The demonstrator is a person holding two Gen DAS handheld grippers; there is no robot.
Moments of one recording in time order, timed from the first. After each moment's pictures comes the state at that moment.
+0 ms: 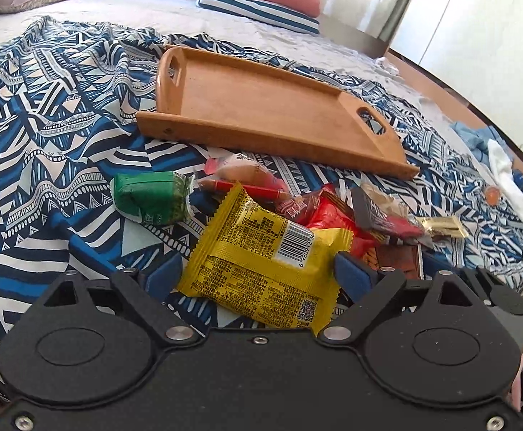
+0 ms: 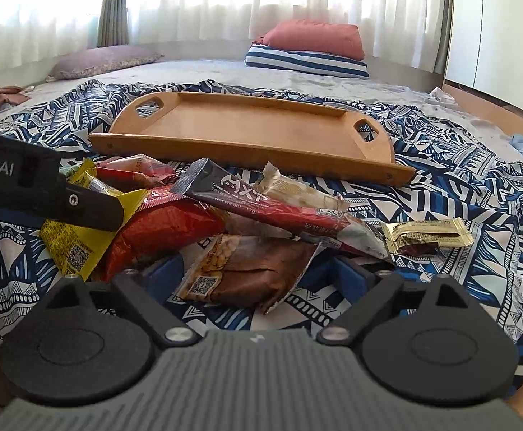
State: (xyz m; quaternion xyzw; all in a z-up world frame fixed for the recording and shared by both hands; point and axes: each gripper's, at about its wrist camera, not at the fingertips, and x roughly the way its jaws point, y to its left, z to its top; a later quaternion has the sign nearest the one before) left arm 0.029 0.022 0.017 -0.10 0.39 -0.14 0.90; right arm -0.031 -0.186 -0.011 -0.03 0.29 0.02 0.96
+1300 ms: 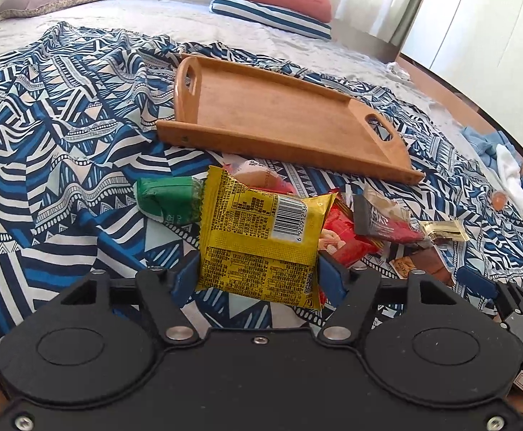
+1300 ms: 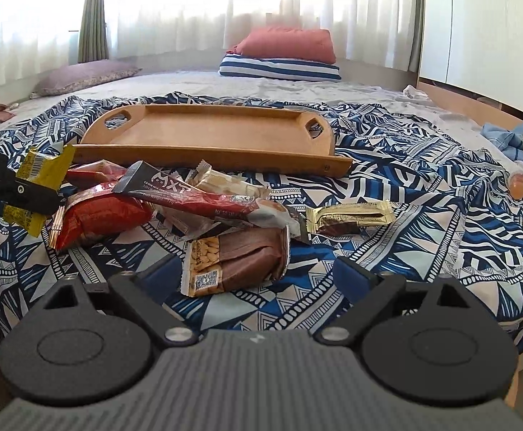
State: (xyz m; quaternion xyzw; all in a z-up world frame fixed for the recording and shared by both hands) left arm 0.015 0.031 0.035 -0.10 0.39 -0.11 0.91; right arm -0.059 -0.234 -0.003 -0.02 0.27 0.00 0.96
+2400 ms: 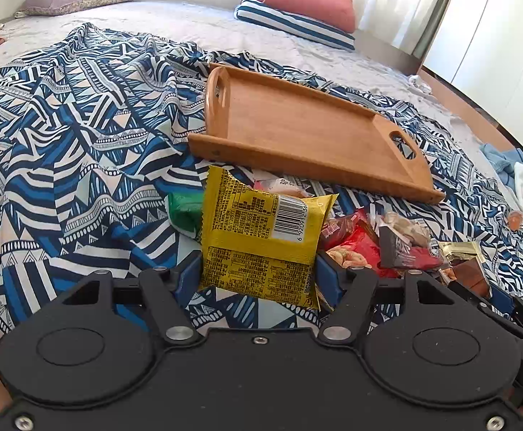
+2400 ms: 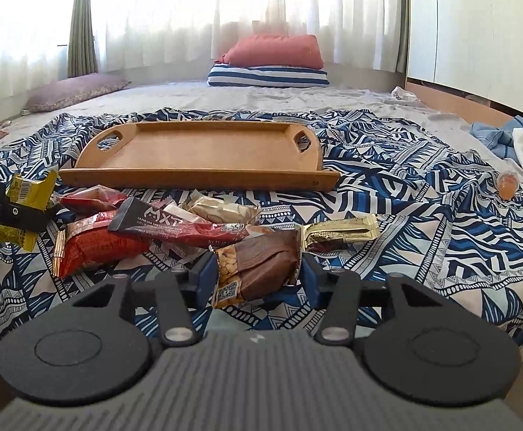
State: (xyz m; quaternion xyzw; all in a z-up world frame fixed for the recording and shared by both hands) left arm 0.022 0.042 0.044 -0.11 0.38 -0.08 0.91; right arm -0.066 -0.238 0.019 0.00 0.26 -0.02 0.96
